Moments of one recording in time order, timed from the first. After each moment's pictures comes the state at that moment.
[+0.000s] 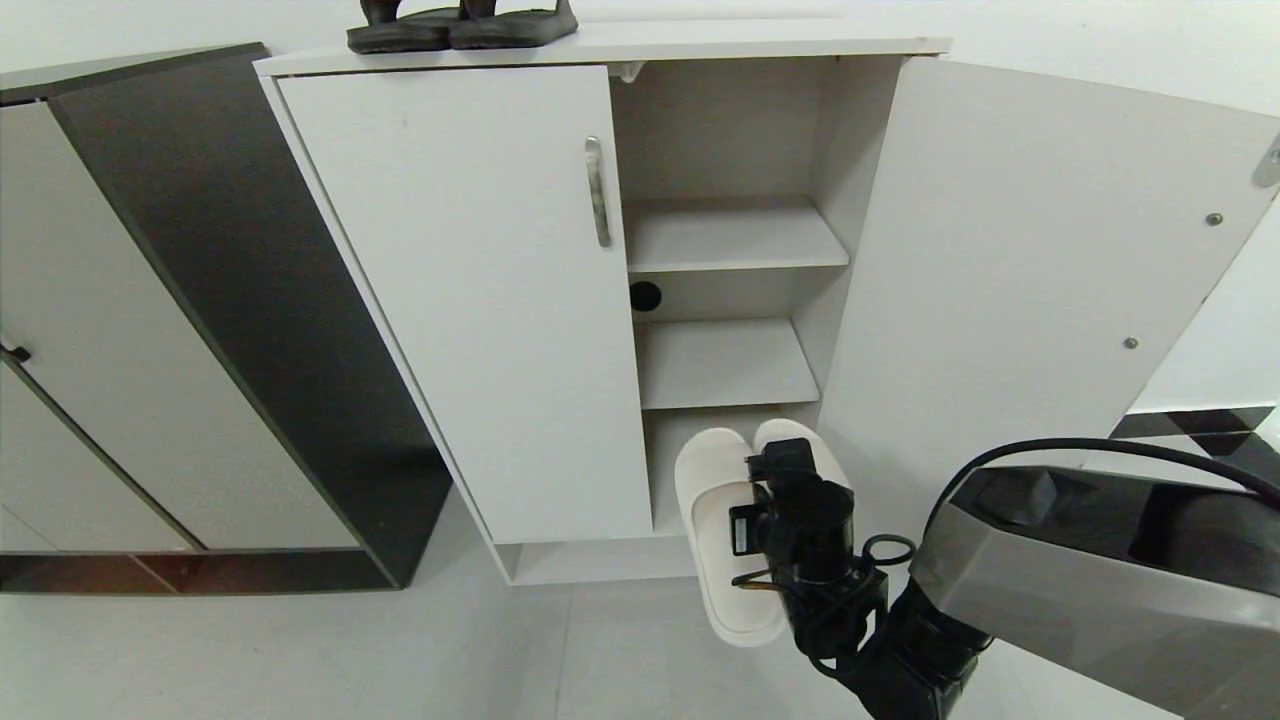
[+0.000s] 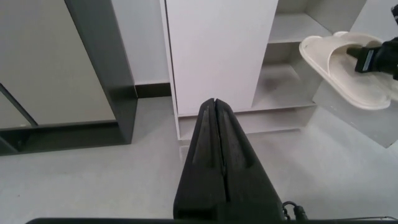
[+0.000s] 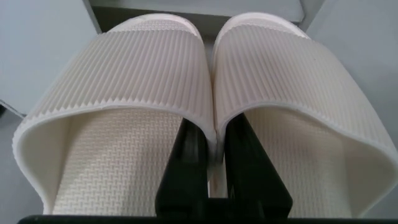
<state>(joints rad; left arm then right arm) 0.00 0.00 0.00 0.00 -0.02 0.01 0.75 2.37 -0.95 -1.29 -0.64 0.07</state>
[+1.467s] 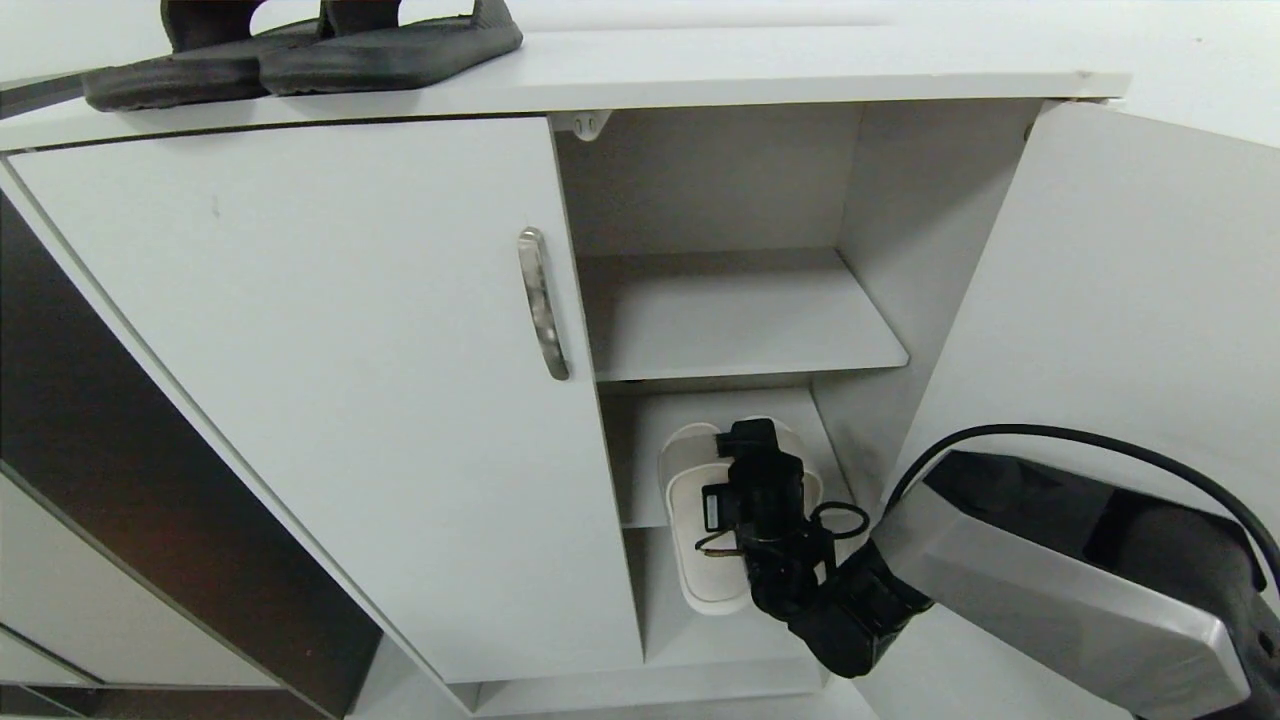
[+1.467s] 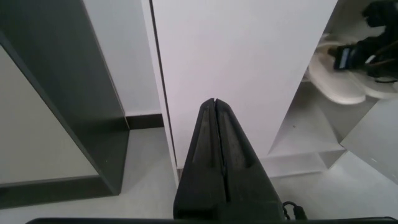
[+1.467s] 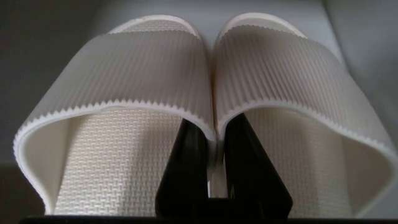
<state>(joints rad) 0.00 0.00 0.00 0.00 -0.02 0.01 0.74 2.45 -1.25 -1.01 -0.64 0.12</state>
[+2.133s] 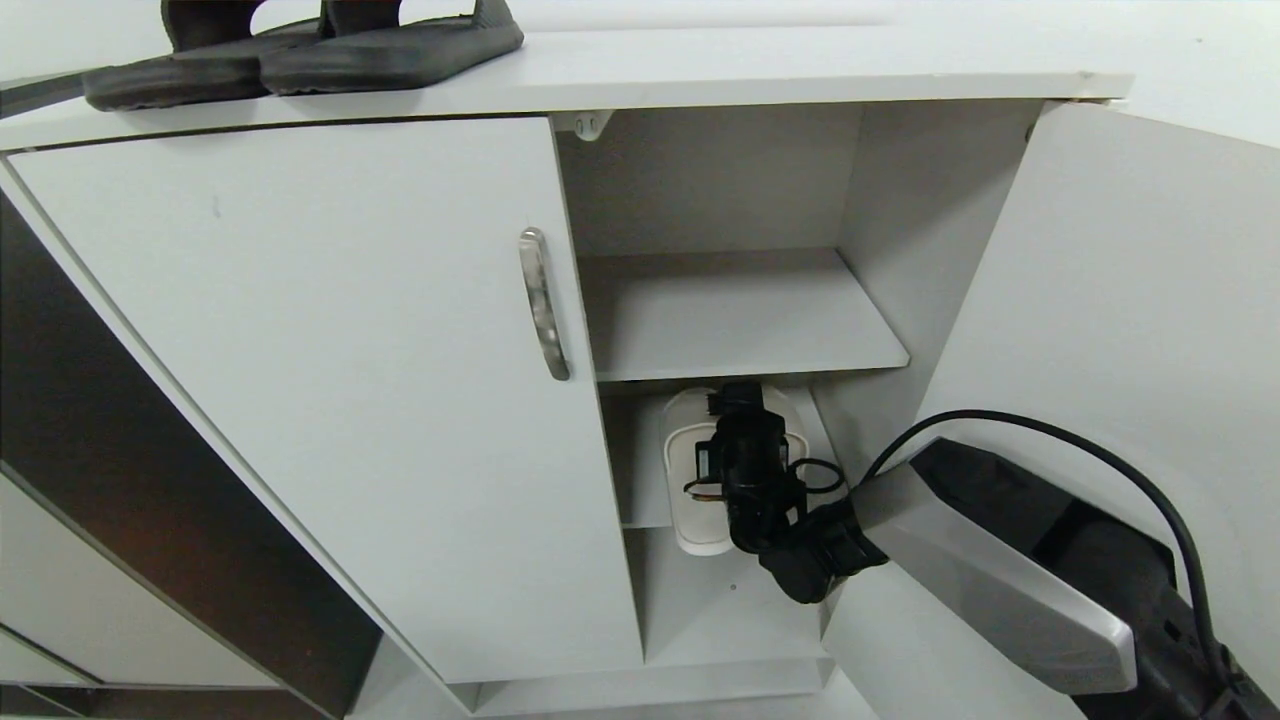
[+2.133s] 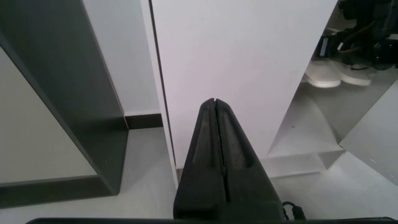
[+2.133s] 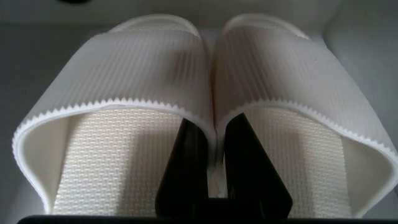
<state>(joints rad) 0.00 0.00 0.00 0.00 -0.02 0.00 0.67 2.59 -1.63 -0.84 -0.64 0.08</state>
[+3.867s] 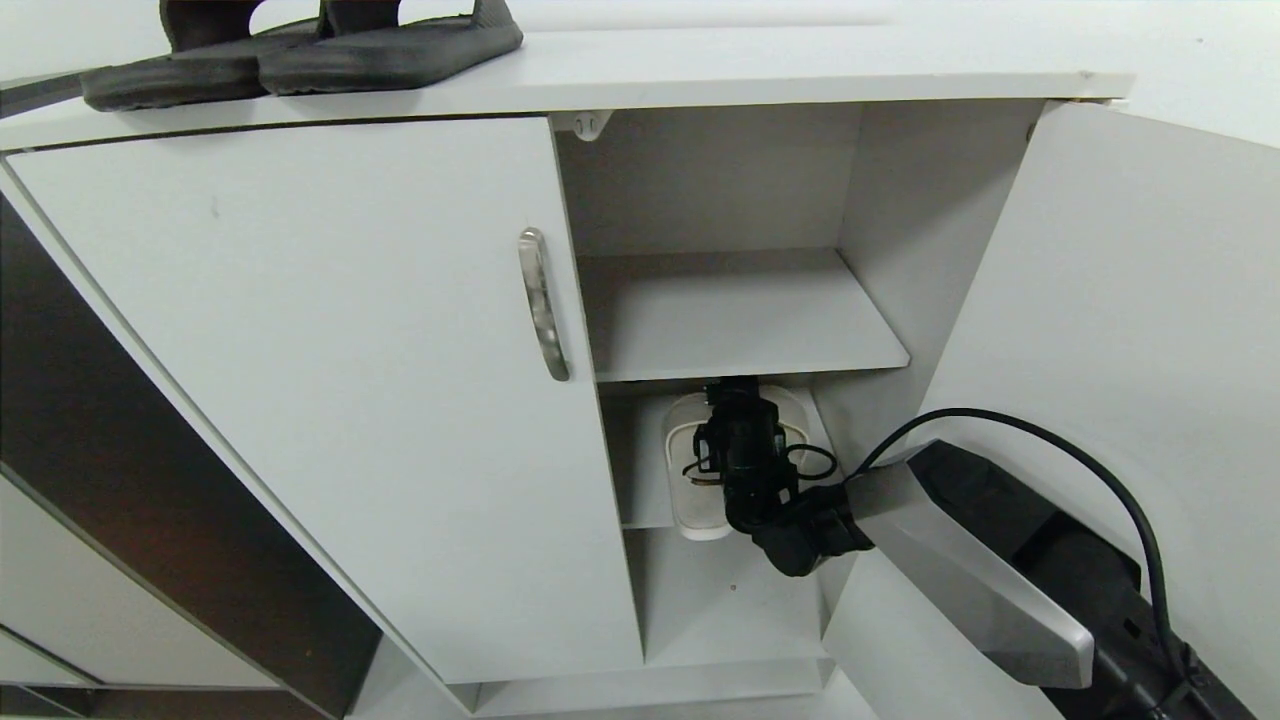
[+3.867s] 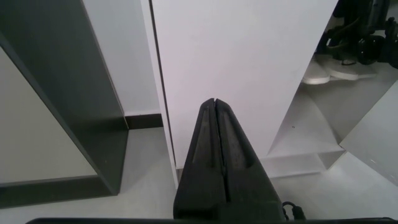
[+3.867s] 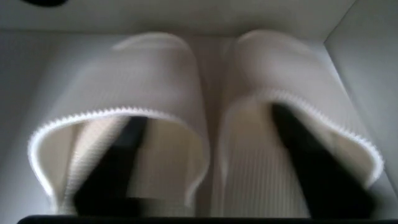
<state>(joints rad) 0.00 0.00 0.00 0.00 -0.02 0.00 0.65 2.66 -1.81 -0.70 -0.64 0.07</state>
